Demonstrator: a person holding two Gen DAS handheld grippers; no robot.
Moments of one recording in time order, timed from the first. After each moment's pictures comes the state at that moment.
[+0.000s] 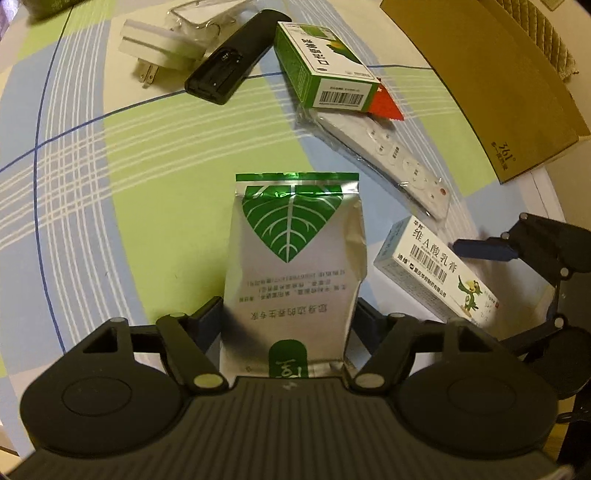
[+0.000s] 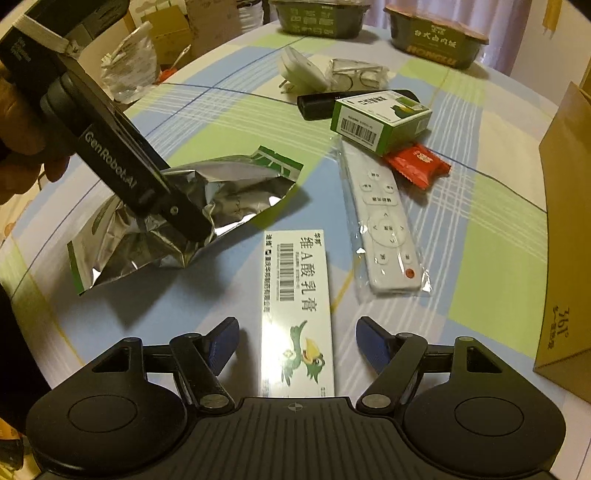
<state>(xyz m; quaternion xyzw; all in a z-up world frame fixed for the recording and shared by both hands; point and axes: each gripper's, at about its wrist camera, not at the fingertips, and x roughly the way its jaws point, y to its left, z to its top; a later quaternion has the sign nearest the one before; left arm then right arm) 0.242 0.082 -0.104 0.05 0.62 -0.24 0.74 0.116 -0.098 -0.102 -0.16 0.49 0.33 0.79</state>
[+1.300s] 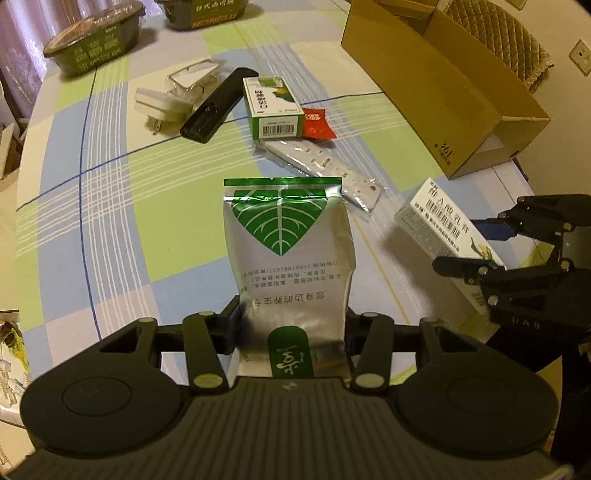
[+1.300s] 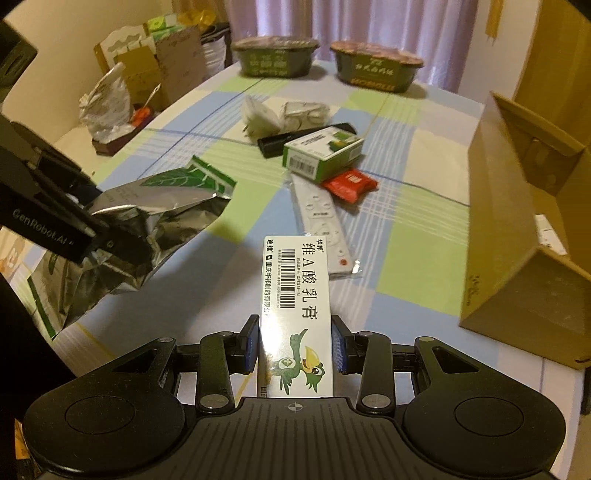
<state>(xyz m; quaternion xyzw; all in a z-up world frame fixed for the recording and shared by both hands) 0.158 0.058 -0.022 0.08 0.56 -0.21 0.80 0.076 -0.149 -0.033 -0.13 0.46 0.27 0.84</state>
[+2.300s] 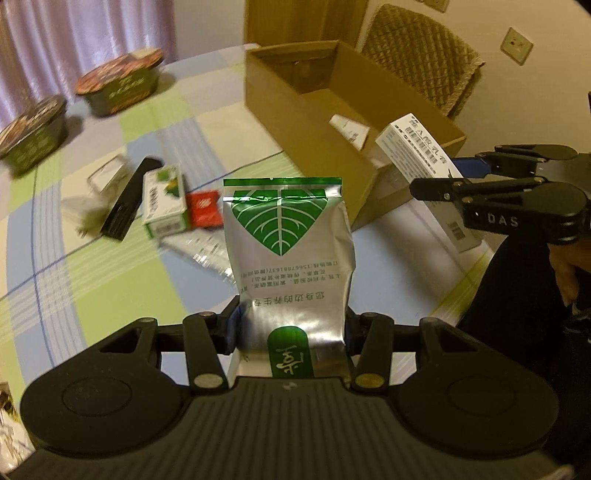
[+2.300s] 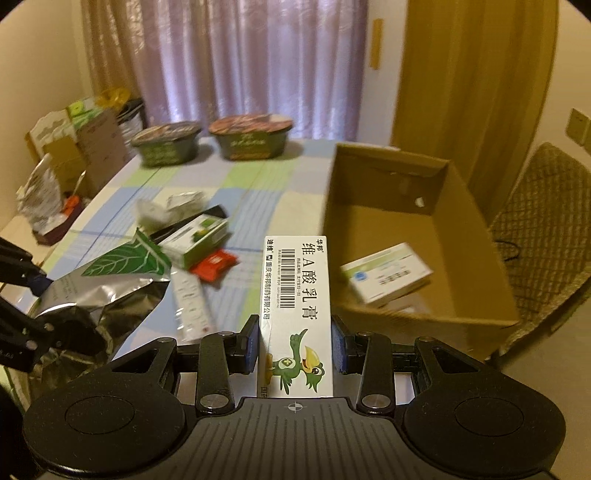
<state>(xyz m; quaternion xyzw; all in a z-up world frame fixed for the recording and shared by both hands) 0.146 -0.052 0.039 0.11 0.50 -0.29 0.81 0.104 -0.266 0.054 -0.06 0.39 0.16 0.90</state>
